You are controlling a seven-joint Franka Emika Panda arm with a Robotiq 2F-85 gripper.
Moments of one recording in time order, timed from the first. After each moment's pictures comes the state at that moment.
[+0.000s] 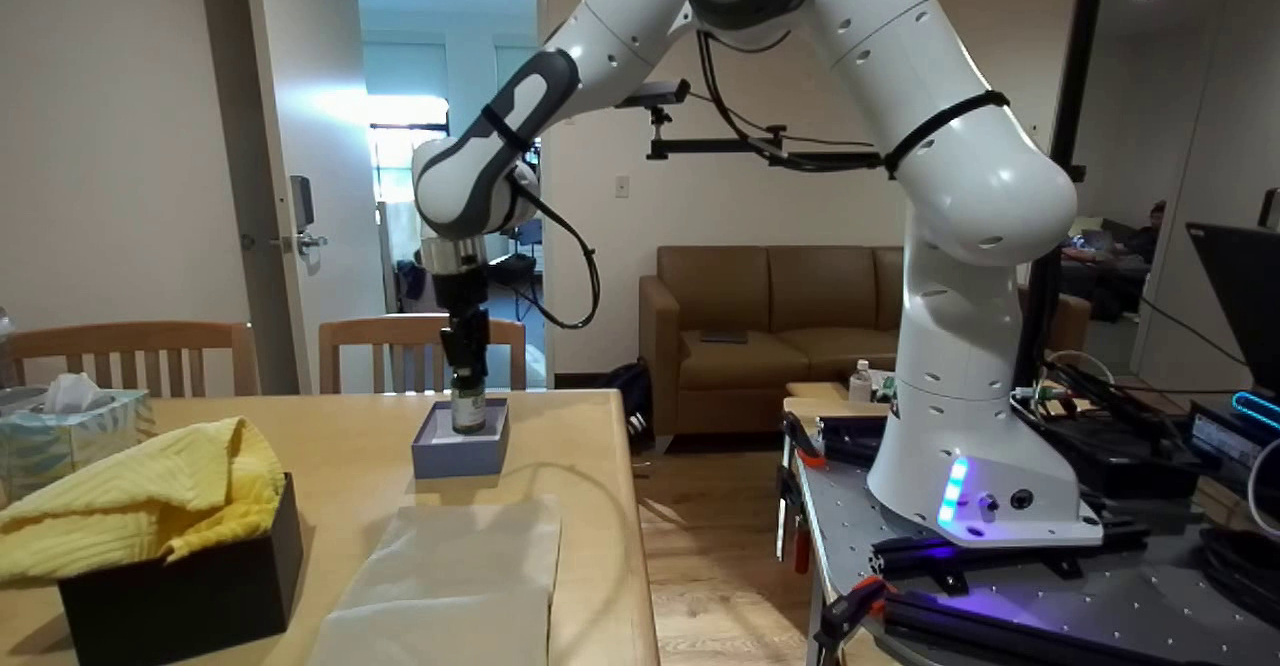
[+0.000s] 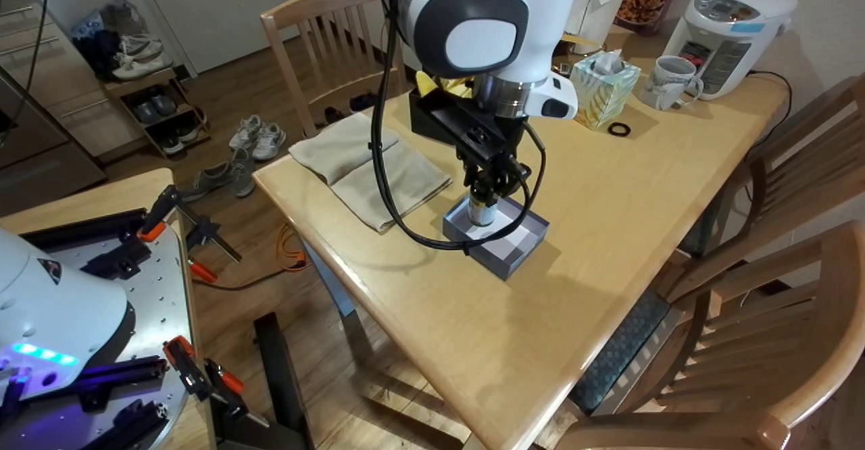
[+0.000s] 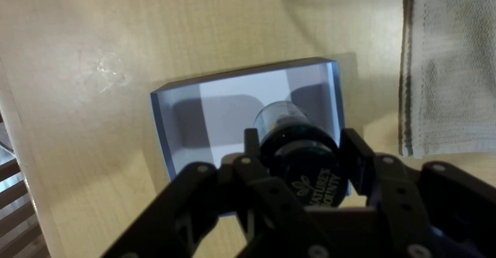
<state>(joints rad) -0.15 0.58 -0.04 -1.80 0.01 2.28 -0.30</state>
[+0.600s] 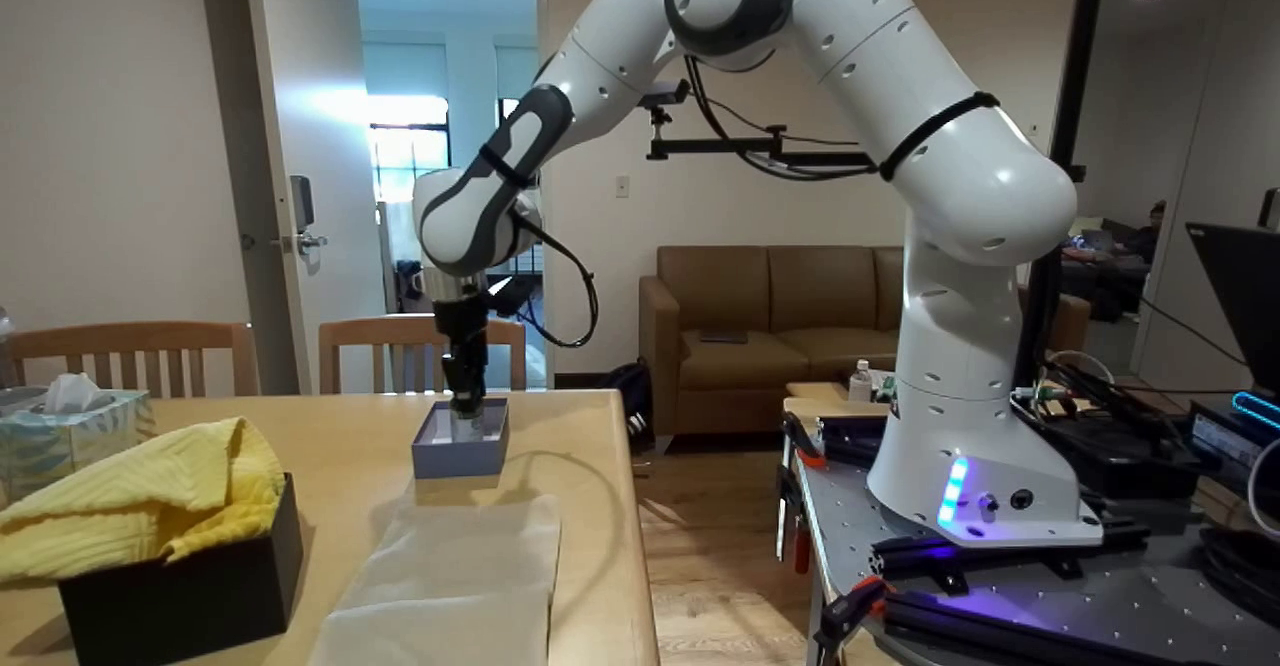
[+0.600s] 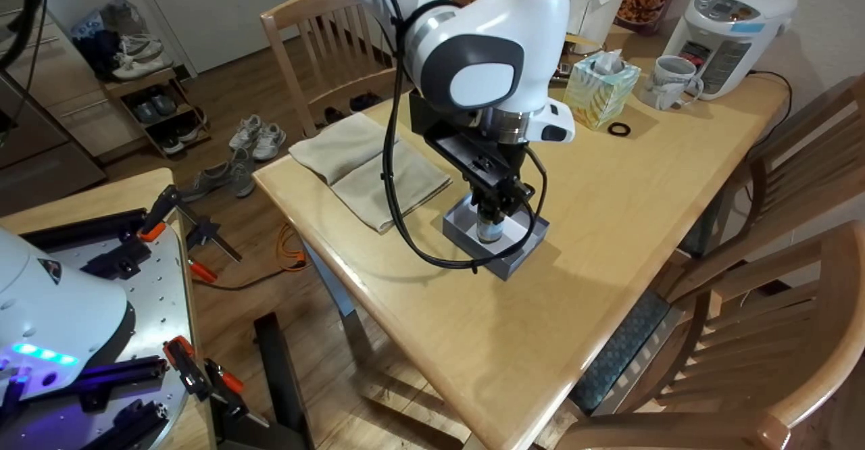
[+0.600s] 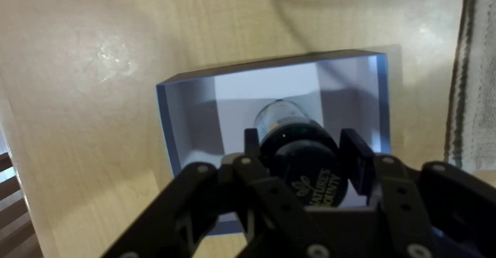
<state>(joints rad) -0.15 0.67 -0.05 -1.78 -0.04 2.39 -0.30</state>
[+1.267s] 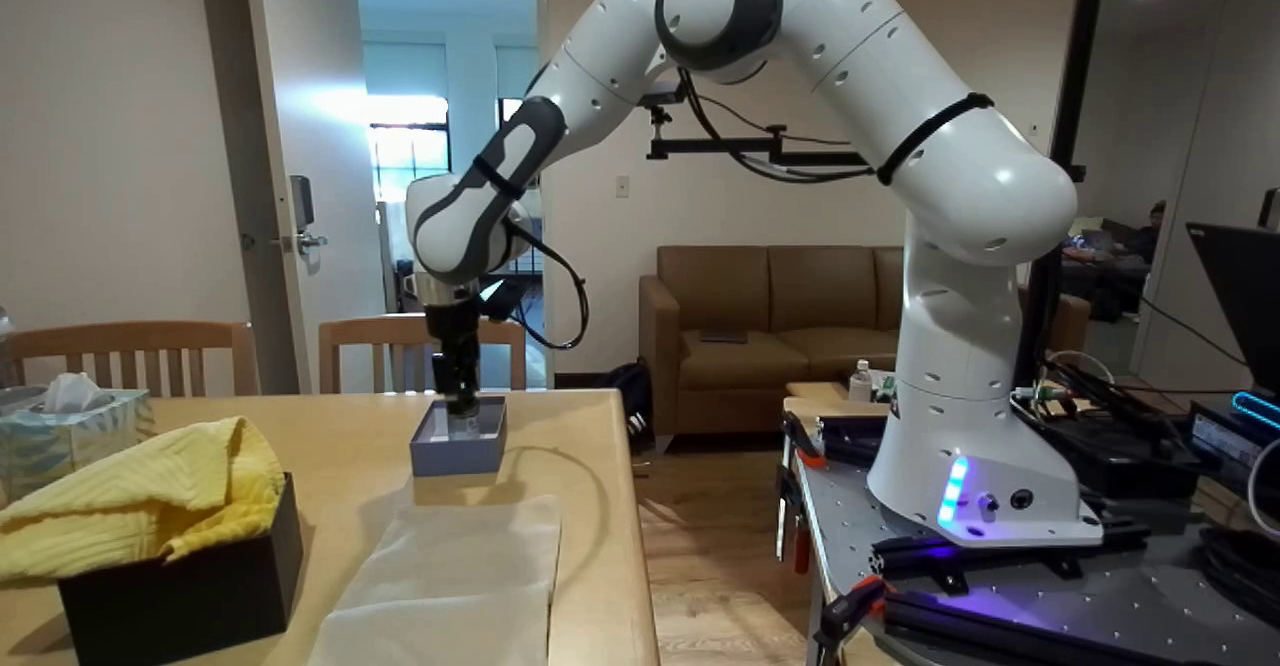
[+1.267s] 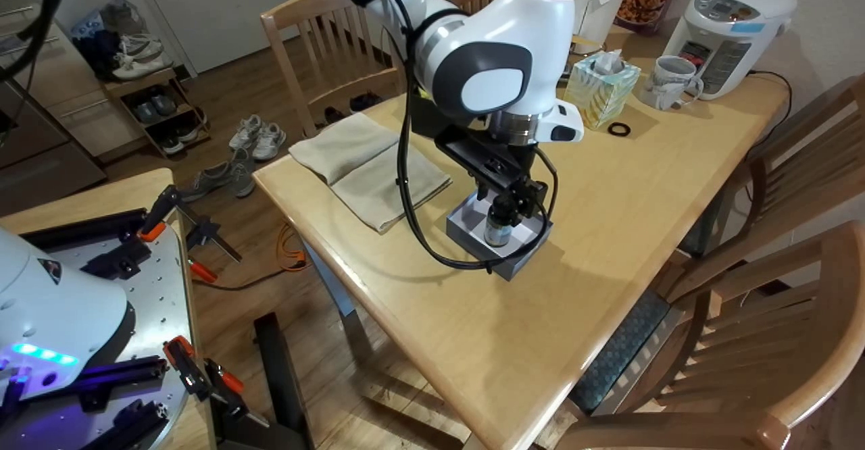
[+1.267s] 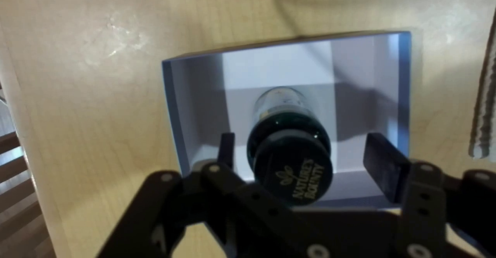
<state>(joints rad) -0.15 0.71 -0.05 -1.72 -0.06 2.41 -0.30</state>
